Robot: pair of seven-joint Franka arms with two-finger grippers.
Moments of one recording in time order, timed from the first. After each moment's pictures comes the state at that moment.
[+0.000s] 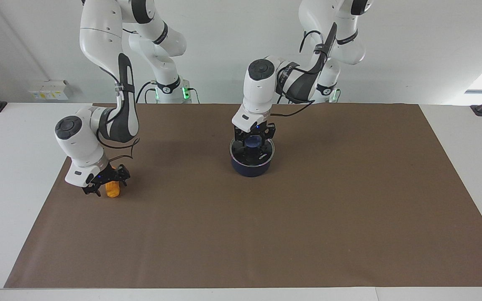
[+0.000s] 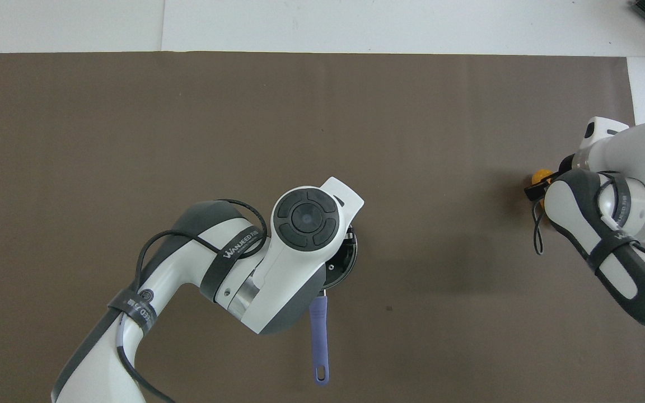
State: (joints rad) left arm -0.76 0.26 0.01 -1.79 -0.04 2.05 -0.75; right arm -0.10 0.38 -0.08 -1.92 -0.01 2.35 -0.64
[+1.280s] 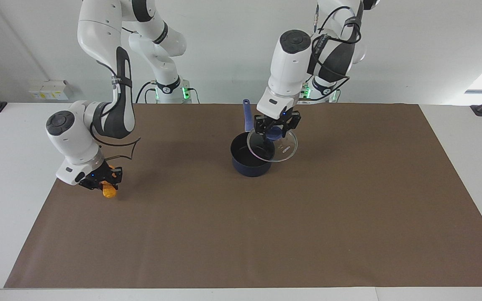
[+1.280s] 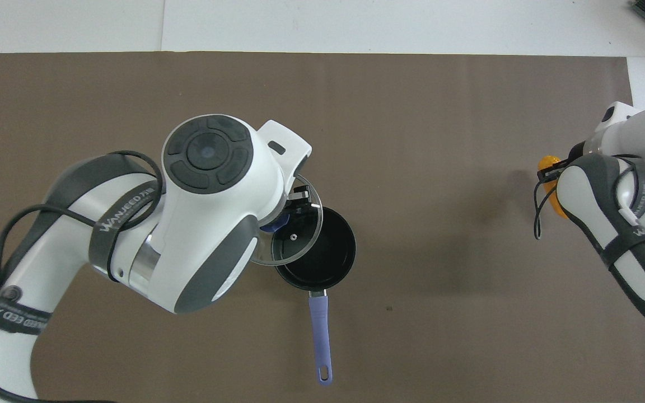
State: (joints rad) left arm -0.63 0.17 0.05 -1.62 -0.04 1.82 -0.67; right arm -0.09 0.34 -0.06 -1.82 -0.01 2.19 -0.42
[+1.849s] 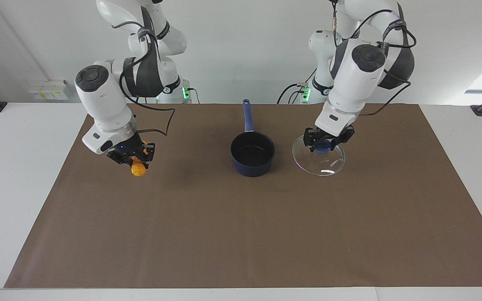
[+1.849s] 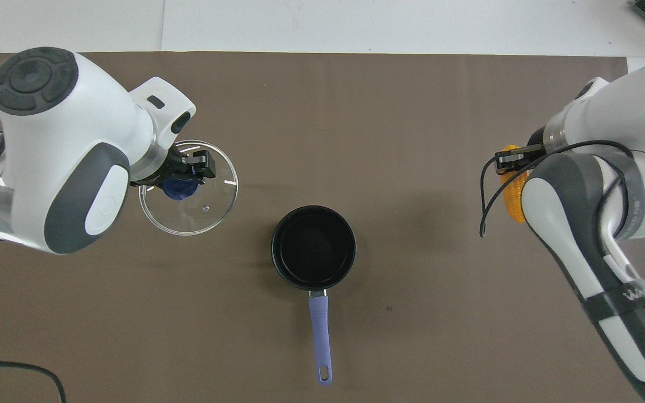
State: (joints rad) left arm -0.37 0.17 0.05 -1.64 -0.04 1.79 -0.36; right arm 0.12 0.18 -0.01 -1.73 -0.01 1.93 0.02
